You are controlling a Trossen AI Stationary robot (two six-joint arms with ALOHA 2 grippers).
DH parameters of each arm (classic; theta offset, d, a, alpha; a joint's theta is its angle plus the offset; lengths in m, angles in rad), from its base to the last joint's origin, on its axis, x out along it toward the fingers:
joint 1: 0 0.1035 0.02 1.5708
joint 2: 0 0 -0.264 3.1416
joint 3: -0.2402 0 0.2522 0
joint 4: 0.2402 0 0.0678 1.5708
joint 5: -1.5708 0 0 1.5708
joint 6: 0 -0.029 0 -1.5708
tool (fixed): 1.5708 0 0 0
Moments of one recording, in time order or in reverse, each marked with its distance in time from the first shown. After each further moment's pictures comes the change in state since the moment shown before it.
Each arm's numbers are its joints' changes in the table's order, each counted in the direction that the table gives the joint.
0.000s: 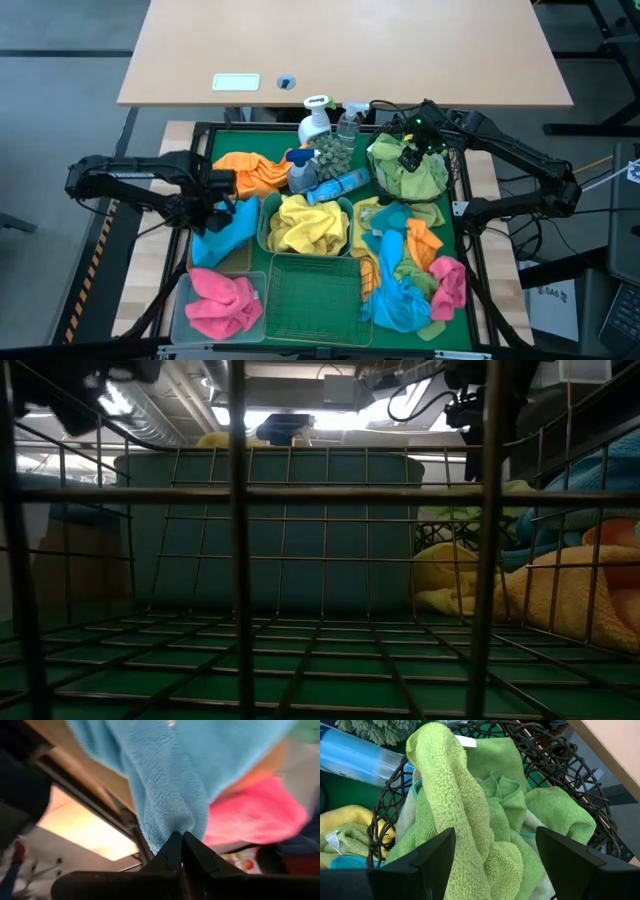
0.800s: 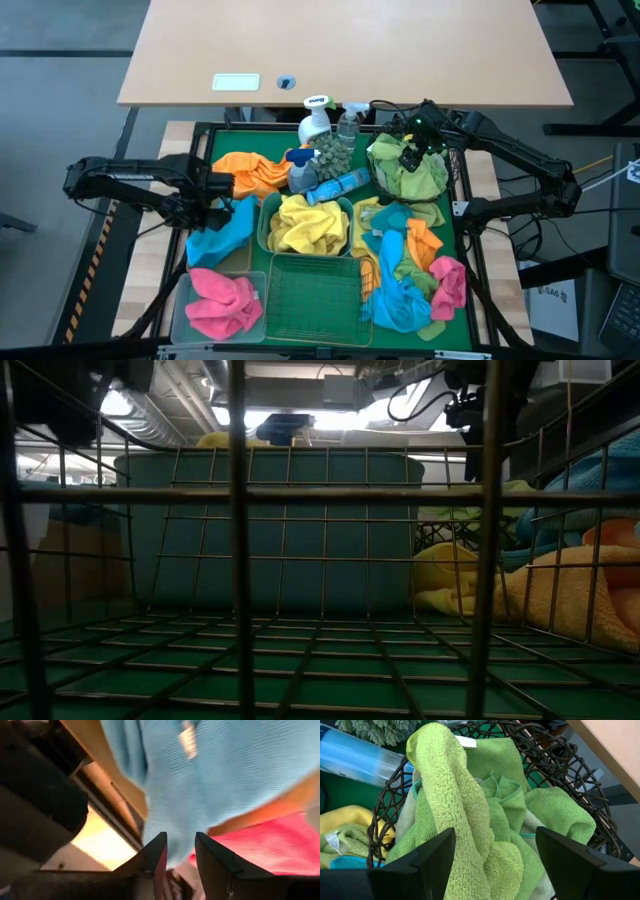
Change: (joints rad) left arm -0.009 0.032 0.034 0.001 0.132 0.099; right arm 0.000 0.000 0.000 -0.001 0.000 0.000
